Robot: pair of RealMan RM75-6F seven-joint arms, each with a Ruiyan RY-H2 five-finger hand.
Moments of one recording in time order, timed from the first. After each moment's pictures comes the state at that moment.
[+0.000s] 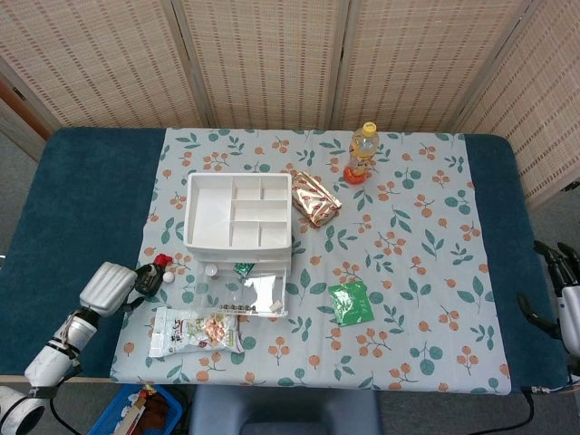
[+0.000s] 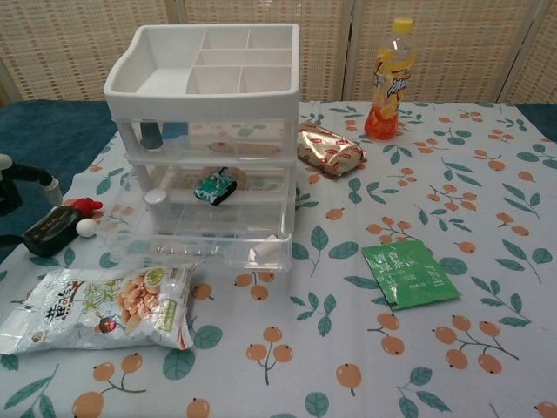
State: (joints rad) left arm -0.52 -1.34 0.06 -1.23 1.51 1.15 -0.05; right arm 0.03 -1.04 0.12 -1.64 -1.51 1.60 0.08
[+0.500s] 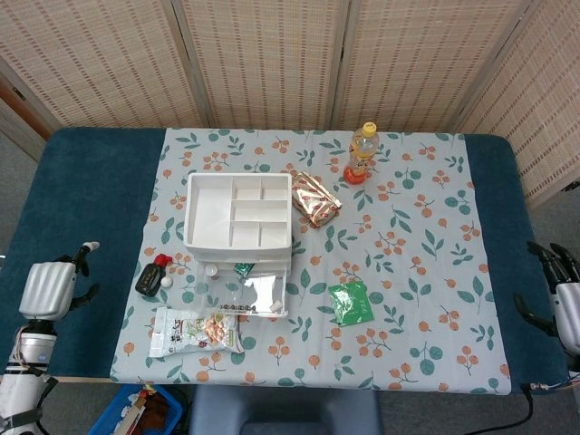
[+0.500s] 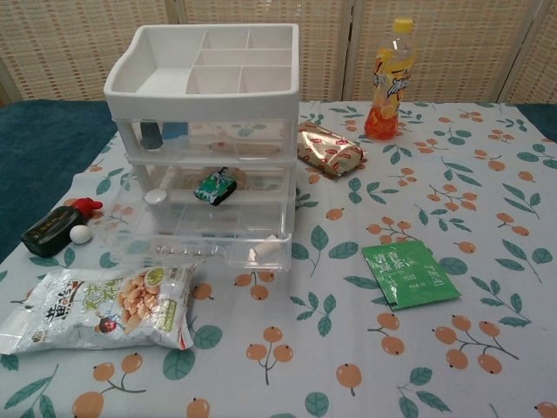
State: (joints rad) left arm -0.35 -1.22 -0.07 -1.54 1.29 1.38 0.18; right arm 0.05 -1.02 0.11 -1.64 -1.49 1.53 0.11
